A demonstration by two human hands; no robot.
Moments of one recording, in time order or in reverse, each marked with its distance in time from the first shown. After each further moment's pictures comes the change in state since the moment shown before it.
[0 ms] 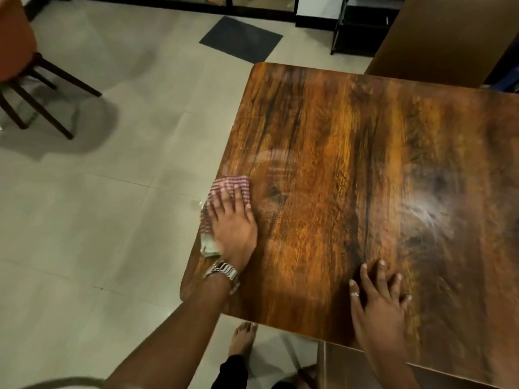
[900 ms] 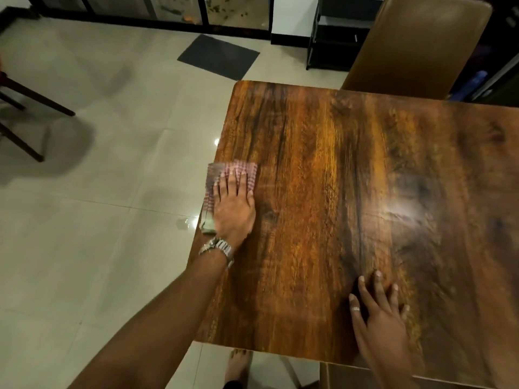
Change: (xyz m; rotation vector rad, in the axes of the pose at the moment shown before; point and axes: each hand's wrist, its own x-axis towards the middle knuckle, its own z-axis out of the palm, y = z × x) left_hand 0.088 0.022 0.000 0.038 -0.011 0.245; right_hand 0.002 -0.003 -0.003 0.004 -0.058 0.082
